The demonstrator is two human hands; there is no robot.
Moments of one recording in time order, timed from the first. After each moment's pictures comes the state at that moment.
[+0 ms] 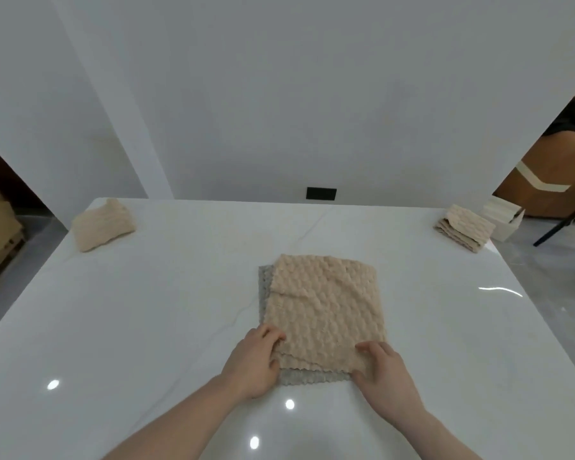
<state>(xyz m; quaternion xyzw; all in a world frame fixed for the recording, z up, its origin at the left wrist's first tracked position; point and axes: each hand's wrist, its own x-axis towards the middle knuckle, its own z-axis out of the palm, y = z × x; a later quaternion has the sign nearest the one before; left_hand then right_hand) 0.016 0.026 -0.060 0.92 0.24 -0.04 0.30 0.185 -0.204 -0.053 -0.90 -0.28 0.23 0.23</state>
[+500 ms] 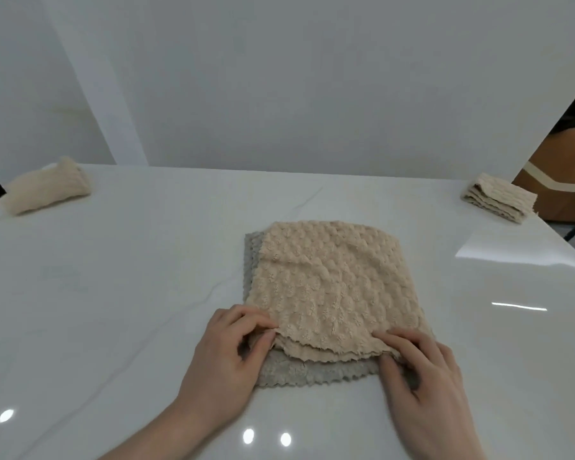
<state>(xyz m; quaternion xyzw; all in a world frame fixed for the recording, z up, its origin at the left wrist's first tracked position) 0.006 0.014 -0.139 0.87 0.24 0.25 0.34 0.173 -0.210 -0.150 -0.87 -0.31 -0.04 0.37</state>
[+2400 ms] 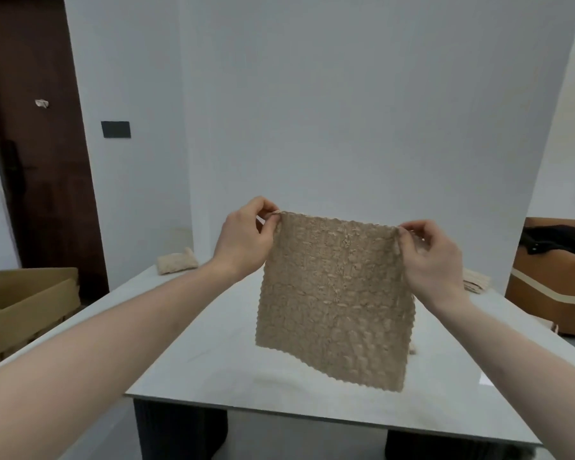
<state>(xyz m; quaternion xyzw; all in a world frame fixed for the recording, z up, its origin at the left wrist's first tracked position) -0.131 -0.047 0.101 0.81 0.18 0.51 0.22 0.072 -0.261 0.075 -0.67 -0.38 -0.22 0.61</state>
